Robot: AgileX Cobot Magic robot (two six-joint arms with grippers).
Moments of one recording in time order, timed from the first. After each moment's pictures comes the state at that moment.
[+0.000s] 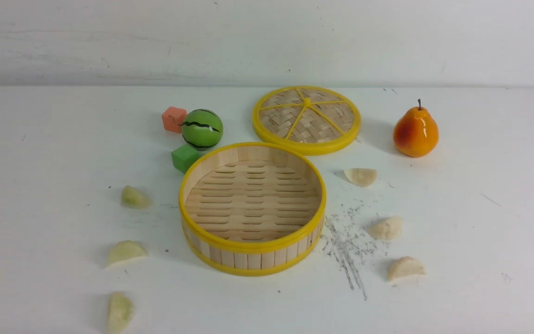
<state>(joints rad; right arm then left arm) 0.08 -0.01 0.02 0.04 0.39 0.14 -0.04 -0.01 0.02 0.22 0.46 -0.21</state>
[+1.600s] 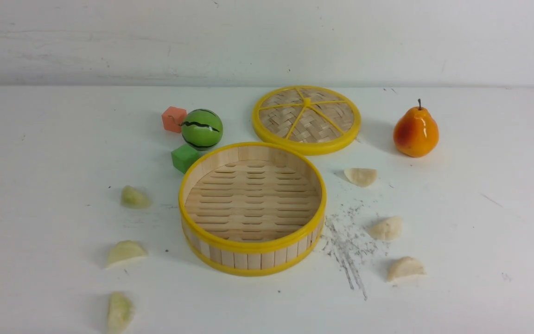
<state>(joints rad) 0.08 -0.01 0.03 -0.15 0.08 0.14 -0.04 -0.01 0.02 0.30 0.46 -0.21</state>
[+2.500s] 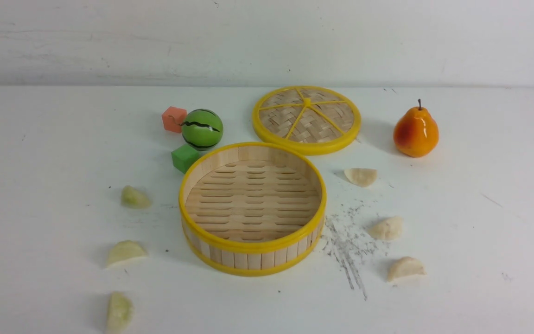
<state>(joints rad) 0.08 -0.01 0.02 -0.17 -0.45 0.27 -0.04 -0.01 0.03 0.44 -0.40 -0.28</state>
